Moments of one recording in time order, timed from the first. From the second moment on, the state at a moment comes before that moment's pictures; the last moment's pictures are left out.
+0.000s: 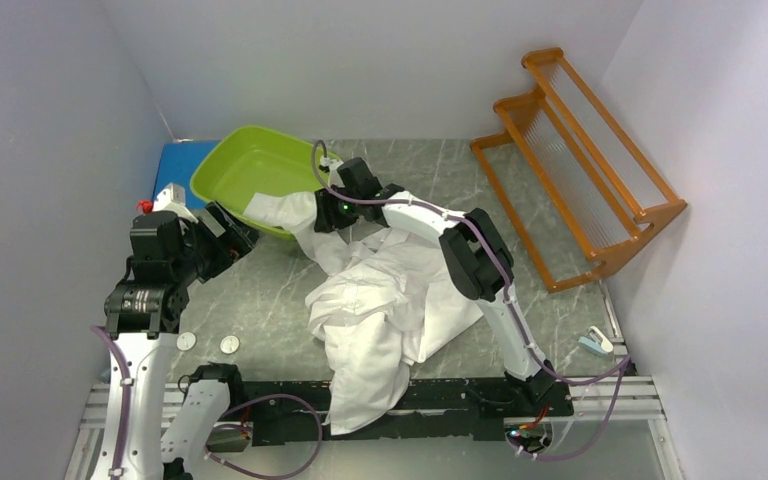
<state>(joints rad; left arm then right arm) 0.02 0.74 1.04 -0.84 0.18 -0.66 0.71 2.32 1.86 -0.23 -0.34 0.30</state>
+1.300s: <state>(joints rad) 0.03 1.41 1.00 -0.62 0.31 -0.67 0.71 0.97 0.78 -0.45 -0.21 0.43</state>
